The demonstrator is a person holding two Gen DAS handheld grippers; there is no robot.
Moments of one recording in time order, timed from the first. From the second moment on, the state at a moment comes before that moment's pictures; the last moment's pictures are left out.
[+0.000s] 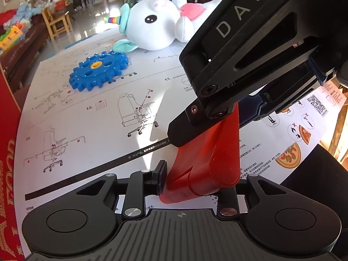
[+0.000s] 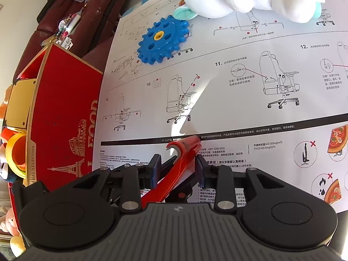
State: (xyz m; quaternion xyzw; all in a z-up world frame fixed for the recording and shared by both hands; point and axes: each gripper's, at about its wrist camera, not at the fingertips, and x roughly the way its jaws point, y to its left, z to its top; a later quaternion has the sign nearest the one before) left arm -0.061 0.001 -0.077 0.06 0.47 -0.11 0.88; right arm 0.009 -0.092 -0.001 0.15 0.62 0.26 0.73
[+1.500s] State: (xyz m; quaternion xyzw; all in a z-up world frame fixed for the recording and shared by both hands) left arm -0.124 0.005 0.041 0.08 0.39 0.00 0.92; right arm -0.054 -0.048 0.124 0.06 0.49 0.39 0.78
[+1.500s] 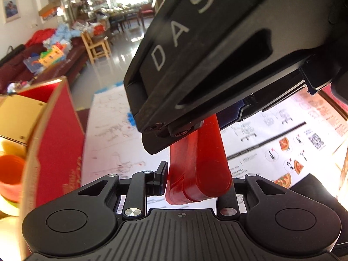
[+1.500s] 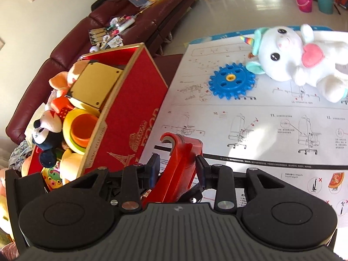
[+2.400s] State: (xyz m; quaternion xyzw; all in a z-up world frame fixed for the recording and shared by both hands) left arm -0.320 0.189 0.144 -0.09 0.29 0.30 0.91; right arm -0.196 0.175 0.223 -0.10 0.39 0.63 0.66
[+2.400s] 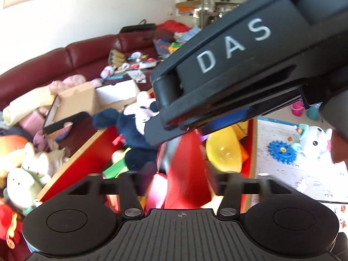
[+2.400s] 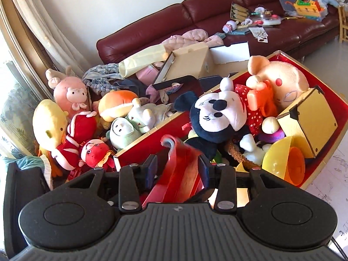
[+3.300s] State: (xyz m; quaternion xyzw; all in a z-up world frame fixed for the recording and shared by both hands) left arm -0.291 0.193 0.117 -0.11 0.31 0.29 0.90; right arm -0.150 0.151 0.189 -0.05 0.44 0.59 0.68
